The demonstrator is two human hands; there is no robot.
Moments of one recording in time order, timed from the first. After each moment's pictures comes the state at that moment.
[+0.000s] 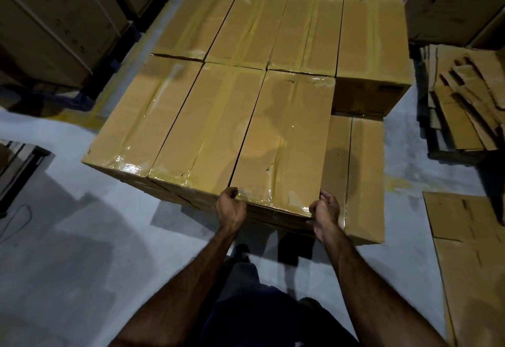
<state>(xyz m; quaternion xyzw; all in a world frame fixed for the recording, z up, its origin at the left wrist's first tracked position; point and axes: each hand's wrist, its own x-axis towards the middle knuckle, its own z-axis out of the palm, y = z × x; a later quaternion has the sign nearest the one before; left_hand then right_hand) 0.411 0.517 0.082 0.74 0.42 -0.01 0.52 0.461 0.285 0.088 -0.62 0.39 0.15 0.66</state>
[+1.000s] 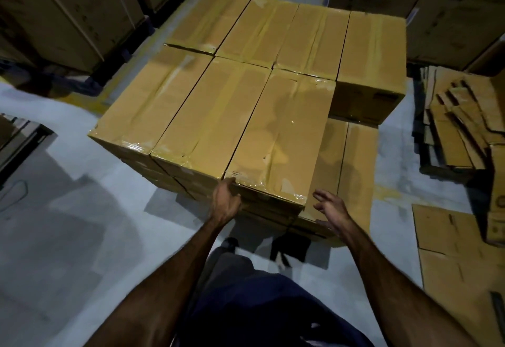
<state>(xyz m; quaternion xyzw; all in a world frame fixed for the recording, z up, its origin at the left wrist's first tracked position) 0.365 0.513 0.111 0.86 0.28 -0.06 0.43 0.446 0.213 0.109 -0.72 0.21 0.29 0.59</state>
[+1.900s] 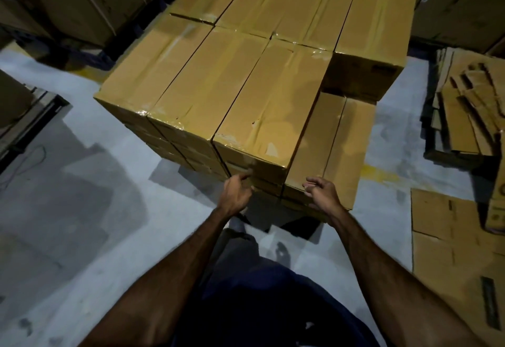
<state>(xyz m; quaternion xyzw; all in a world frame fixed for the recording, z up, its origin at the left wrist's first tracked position) 0.295 0.398 0.120 0.87 0.25 -0.10 0.41 0.391 0.153 0.107 -0.77 0.16 0.31 0.53</state>
